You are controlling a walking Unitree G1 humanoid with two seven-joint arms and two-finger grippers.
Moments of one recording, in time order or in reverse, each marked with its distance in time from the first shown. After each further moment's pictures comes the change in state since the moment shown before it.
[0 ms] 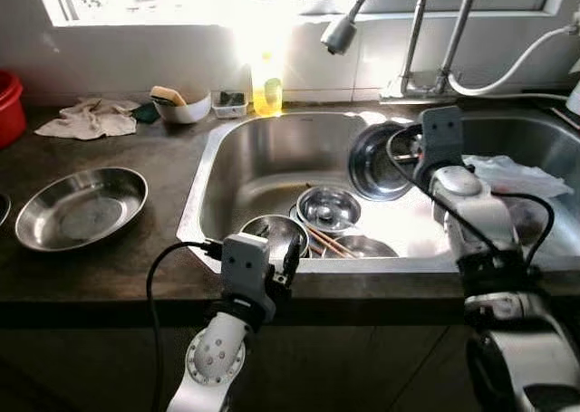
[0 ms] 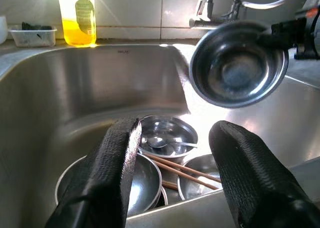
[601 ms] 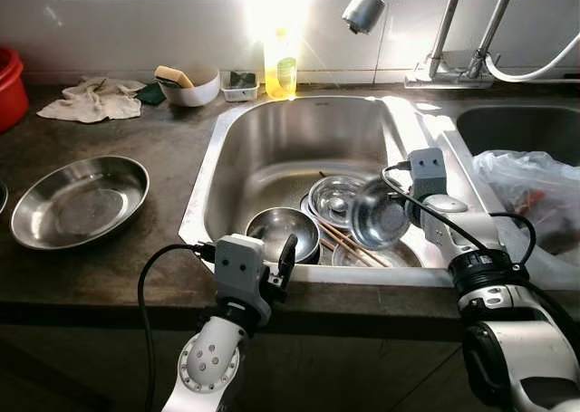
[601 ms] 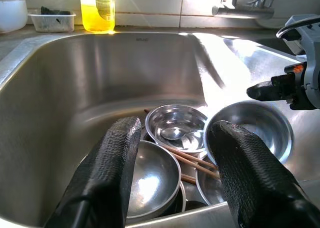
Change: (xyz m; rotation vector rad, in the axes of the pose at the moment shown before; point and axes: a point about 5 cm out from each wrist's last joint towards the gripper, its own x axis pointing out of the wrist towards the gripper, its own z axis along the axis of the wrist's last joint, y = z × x) left arm -0.005 0.001 0.007 0.006 -0.005 0.007; right arm 0.006 0.008 -0.041 0.057 0.209 0.059
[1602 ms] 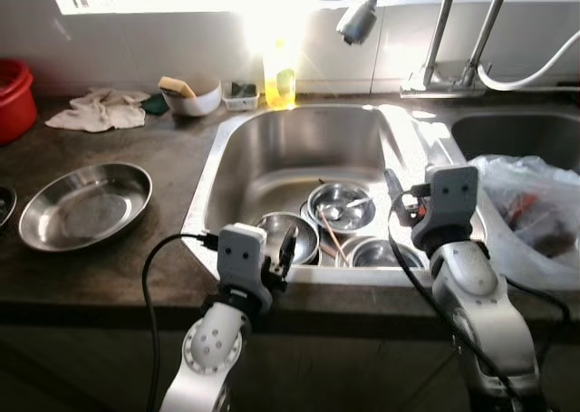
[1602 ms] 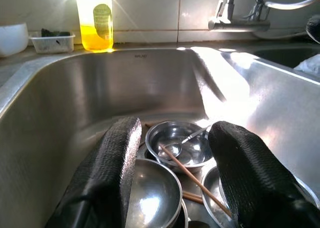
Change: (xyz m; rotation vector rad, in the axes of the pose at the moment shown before) left arm 0.015 0.005 0.003 0.003 -0.019 0.000; right arm -0.125 0.035 -0.012 -0.021 -0.624 0.130
